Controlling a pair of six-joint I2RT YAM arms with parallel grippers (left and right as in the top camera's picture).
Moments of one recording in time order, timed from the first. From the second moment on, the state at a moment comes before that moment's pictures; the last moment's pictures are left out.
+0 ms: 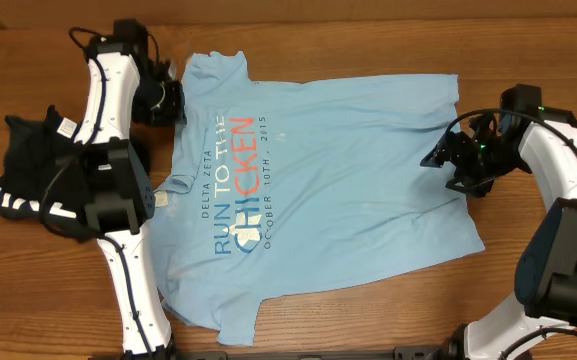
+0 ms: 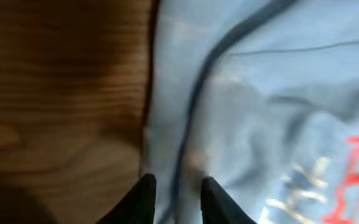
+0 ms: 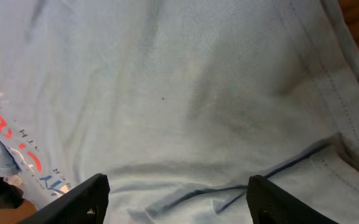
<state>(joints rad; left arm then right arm) 0.10 2.52 2.27 -1.27 0.23 -0.05 -0.22 1.85 1.32 -1.02 -0.46 0.28</state>
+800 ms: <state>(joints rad) 0.14 2.52 2.19 -0.98 0.06 -0.25 -0.22 1.85 1.32 -1.02 -0.46 0.28</state>
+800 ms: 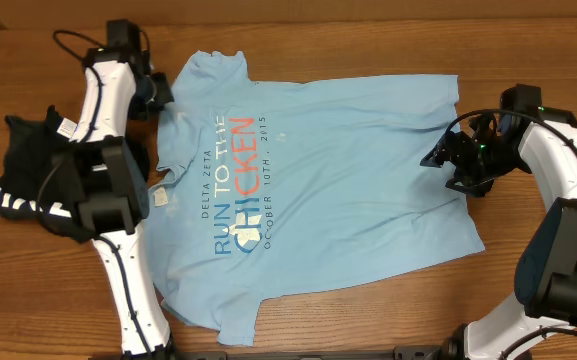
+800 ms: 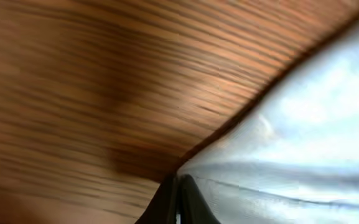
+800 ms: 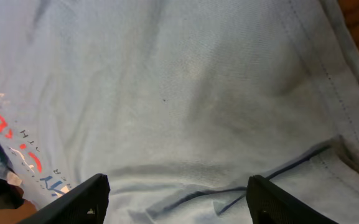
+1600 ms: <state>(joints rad) 0.06 2.28 2.90 -1.49 0.45 -0.07 -0.06 2.04 1.33 -0.66 -0.30 0.35</state>
